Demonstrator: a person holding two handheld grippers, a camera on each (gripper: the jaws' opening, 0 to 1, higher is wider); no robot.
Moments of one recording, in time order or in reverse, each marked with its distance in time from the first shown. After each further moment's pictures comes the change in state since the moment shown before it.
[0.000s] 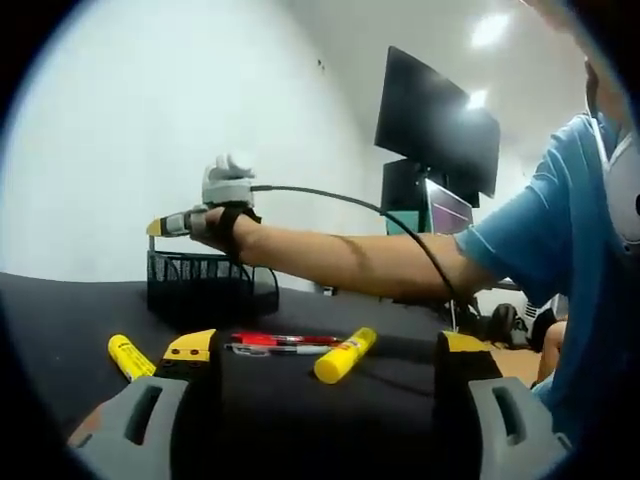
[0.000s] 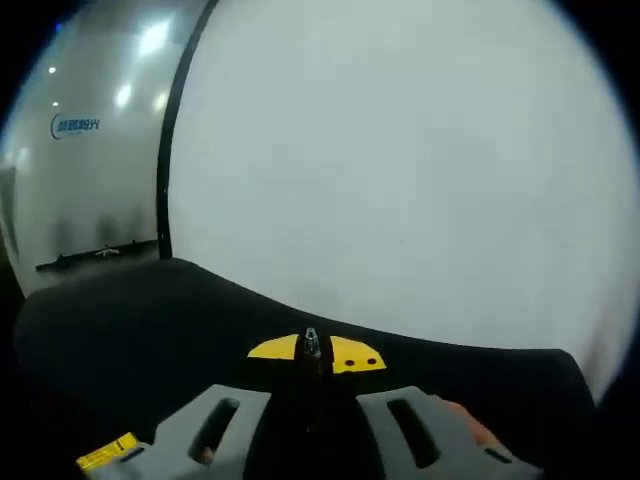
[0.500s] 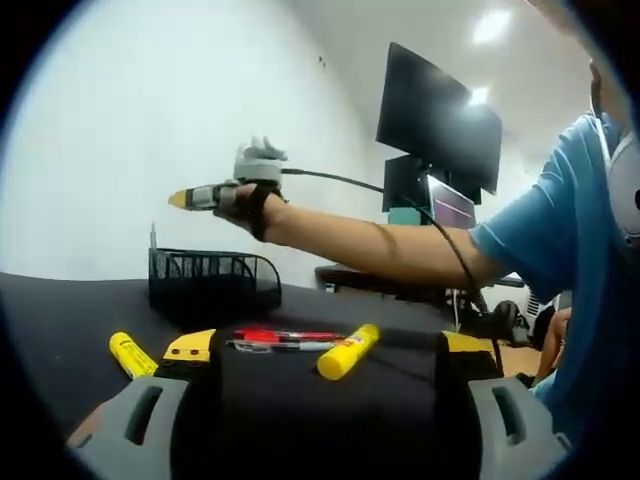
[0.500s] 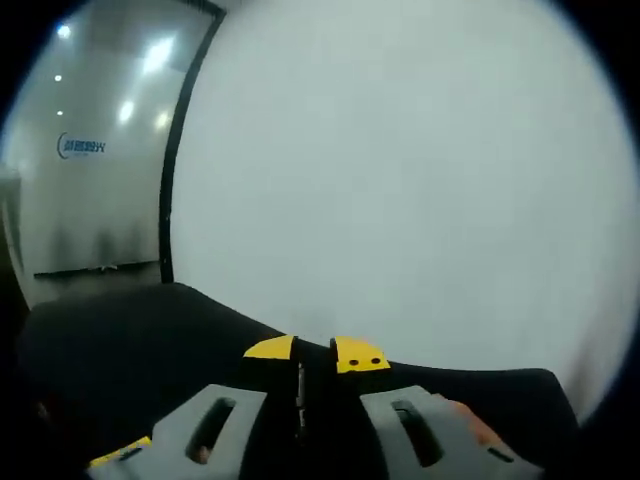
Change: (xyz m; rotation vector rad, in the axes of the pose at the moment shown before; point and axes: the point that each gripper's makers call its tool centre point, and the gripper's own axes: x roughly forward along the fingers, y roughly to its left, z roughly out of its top) left arm 0.000 0.004 -0.003 0.003 0.015 0.017; right arm -0.055 -0.014 0.050 -0.005 -0.121 -0.017
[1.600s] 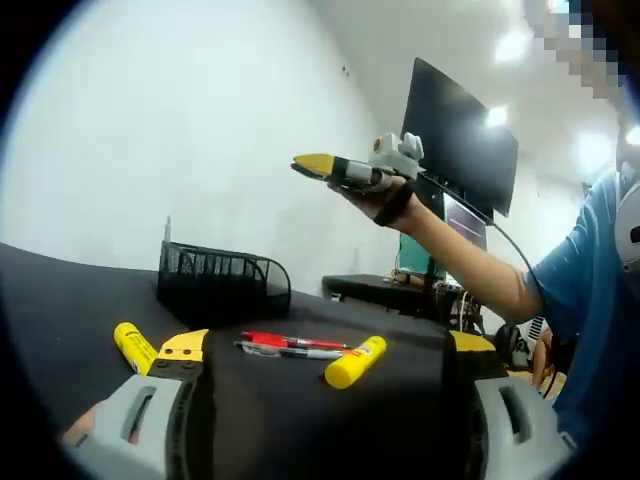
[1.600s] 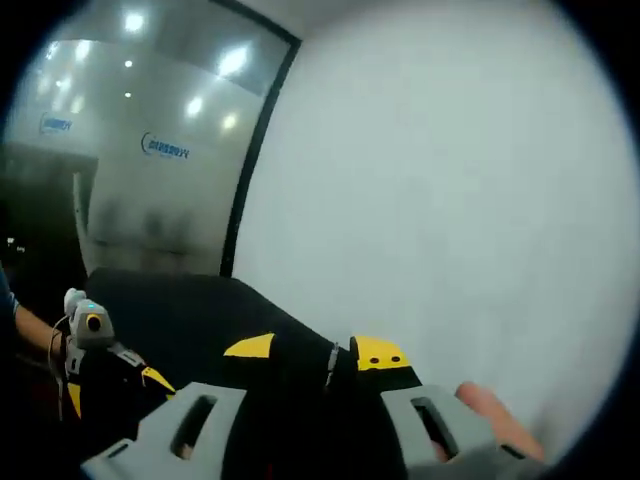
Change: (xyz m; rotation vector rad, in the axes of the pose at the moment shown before) left arm 0.001 0.009 0.004 -0.075 -0.043 0.027; right arm -0.165 0.046 0.040 -0.243 -0.004 0.235
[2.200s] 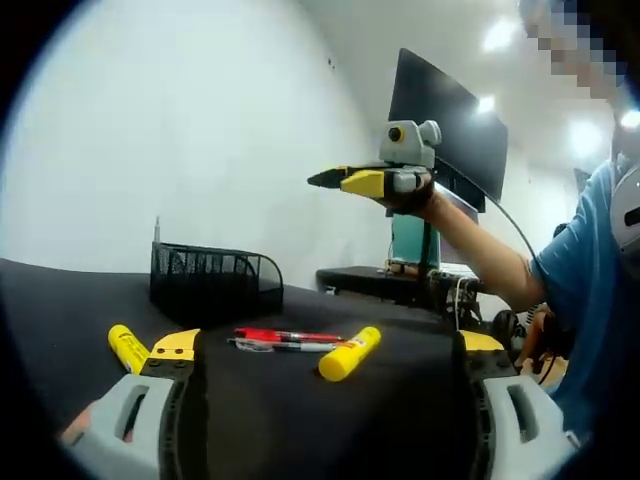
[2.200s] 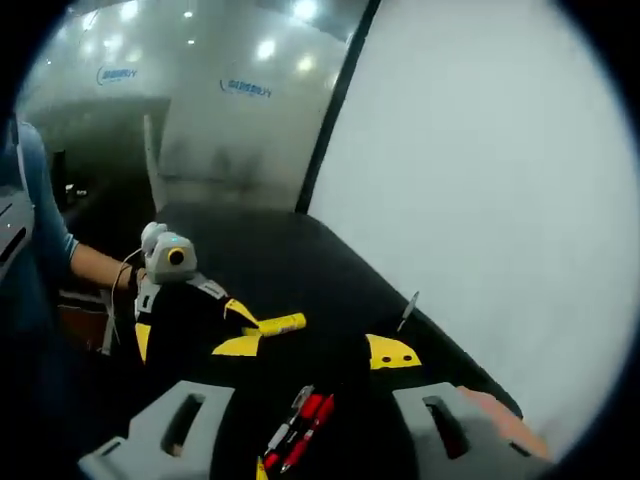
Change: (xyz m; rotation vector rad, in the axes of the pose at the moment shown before) left arm 0.001 -0.008 -0.007 0.037 0.032 -0.023; right arm -0.032 0.076 -0.049 -0.129 0.272 0.348
